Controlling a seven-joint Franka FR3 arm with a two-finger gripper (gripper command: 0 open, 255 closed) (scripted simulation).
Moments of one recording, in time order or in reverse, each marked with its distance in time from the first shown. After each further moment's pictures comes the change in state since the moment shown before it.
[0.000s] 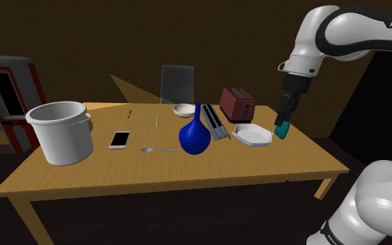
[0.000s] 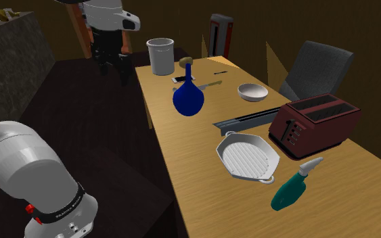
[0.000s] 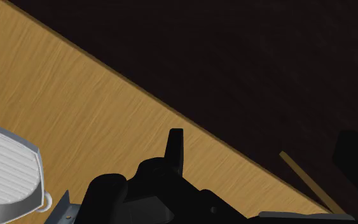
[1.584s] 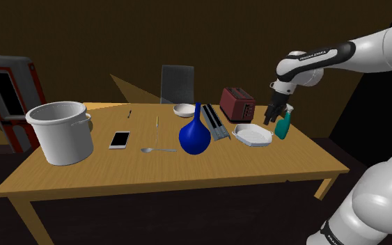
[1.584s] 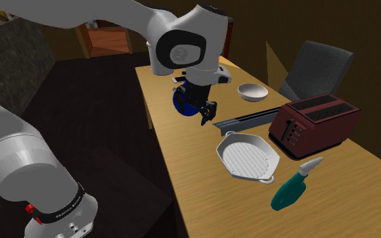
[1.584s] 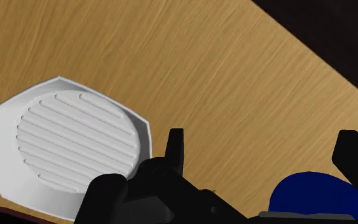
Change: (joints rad) arm -0.095 0.577 -0.371 0.159 -0.037 0.423 -0.450
